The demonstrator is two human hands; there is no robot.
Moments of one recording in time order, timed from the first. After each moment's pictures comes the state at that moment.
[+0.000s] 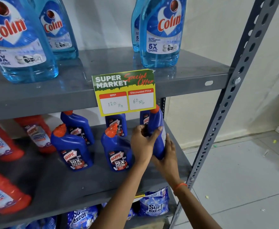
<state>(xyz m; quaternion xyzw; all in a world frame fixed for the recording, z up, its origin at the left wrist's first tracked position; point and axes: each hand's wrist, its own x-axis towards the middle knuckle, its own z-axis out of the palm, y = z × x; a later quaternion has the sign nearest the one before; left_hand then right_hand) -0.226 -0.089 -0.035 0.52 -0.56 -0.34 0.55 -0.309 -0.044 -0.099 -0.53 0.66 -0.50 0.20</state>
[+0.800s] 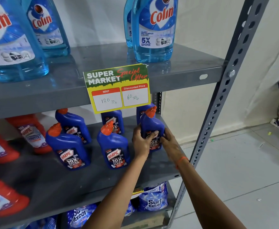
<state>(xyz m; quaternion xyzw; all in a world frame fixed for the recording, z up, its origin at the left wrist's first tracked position) -0.234 -0.111 -0.080 0.50 -0.56 -0.41 0.52 -0.349 -0.089 -0.095 -0.45 0.51 -0.59 0.43</state>
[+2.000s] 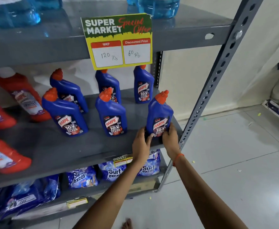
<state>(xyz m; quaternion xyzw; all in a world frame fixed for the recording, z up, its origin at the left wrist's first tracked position) -0.212 -0.016 -0.140 0.53 -0.69 -0.31 0.39 -0.323 -0.013 -0.128 -0.35 0.69 -0.54 0.33</state>
